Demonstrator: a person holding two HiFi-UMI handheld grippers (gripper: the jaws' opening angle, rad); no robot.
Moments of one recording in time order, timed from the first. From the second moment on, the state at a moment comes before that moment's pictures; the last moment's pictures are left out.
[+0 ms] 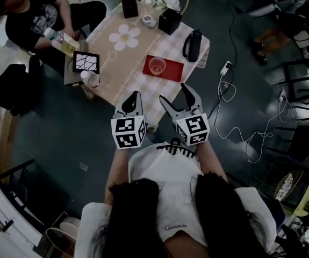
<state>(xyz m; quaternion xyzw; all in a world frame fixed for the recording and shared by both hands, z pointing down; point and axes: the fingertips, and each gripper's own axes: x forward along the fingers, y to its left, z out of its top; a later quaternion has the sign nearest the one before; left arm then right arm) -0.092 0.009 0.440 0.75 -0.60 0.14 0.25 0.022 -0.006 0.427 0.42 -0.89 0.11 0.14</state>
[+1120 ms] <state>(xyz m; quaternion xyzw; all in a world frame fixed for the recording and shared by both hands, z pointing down) -0.131 -0.062 0.482 0.78 -0.54 0.20 0.26 -0.021 -0.084 0.464 0.48 -0.86 0.11 0.15</state>
